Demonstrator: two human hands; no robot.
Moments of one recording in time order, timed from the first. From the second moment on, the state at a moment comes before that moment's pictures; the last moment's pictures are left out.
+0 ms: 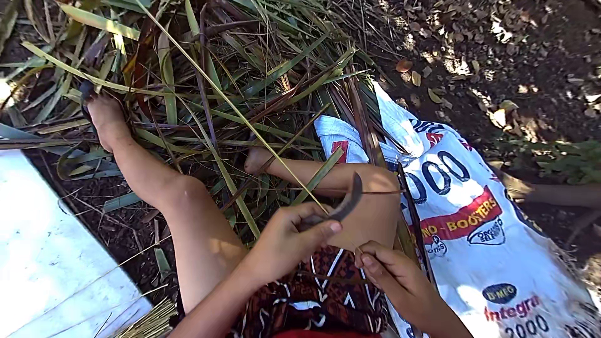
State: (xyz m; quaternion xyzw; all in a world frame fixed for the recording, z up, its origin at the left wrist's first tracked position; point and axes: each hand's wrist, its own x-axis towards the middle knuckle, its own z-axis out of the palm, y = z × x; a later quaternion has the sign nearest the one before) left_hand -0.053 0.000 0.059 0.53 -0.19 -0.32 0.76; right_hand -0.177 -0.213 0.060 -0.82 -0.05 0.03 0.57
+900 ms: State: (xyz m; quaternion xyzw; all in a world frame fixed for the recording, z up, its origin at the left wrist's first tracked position) left_hand -0.060 0.026 0.065 0.55 -0.11 -0.13 0.82; right_hand -0.133 -0.196 0.056 -0.79 -0.15 0.10 0.59
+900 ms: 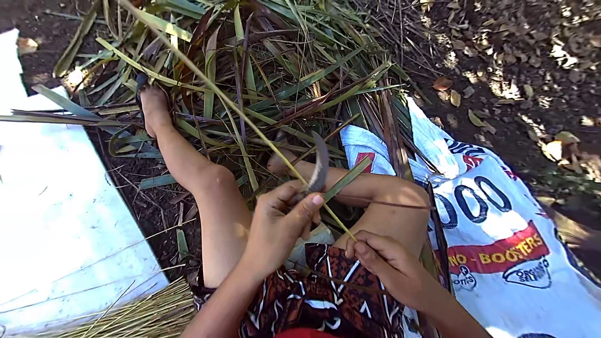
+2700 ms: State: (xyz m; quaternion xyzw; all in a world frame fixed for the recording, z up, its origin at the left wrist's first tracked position) left_hand 0.008 0.155 0.087 0.57 0.08 0.06 0.81; right_hand -0.058 -0.063 0.255 -0.79 0.04 0.35 0.50
